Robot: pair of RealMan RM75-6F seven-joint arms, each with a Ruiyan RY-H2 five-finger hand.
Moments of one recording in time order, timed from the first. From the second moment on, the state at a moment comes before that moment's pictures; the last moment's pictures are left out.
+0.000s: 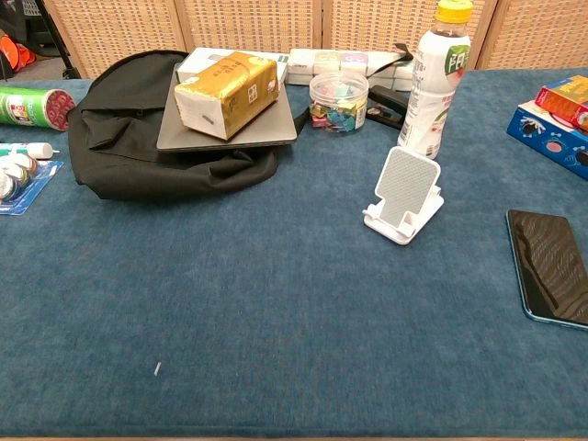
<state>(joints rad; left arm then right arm) -0.07 -1.06 -0.07 -1.67 1.55 1.60 -0.03 0.07 -1.12 0.04 -1.59 -1.63 1.55 -0.01</state>
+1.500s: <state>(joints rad) -0.13 -1.10 -0.10 -1.68 1.43 1.47 0.08 0.70 -1.12 -0.18 -1.27 -2.14 0.96 0.18</state>
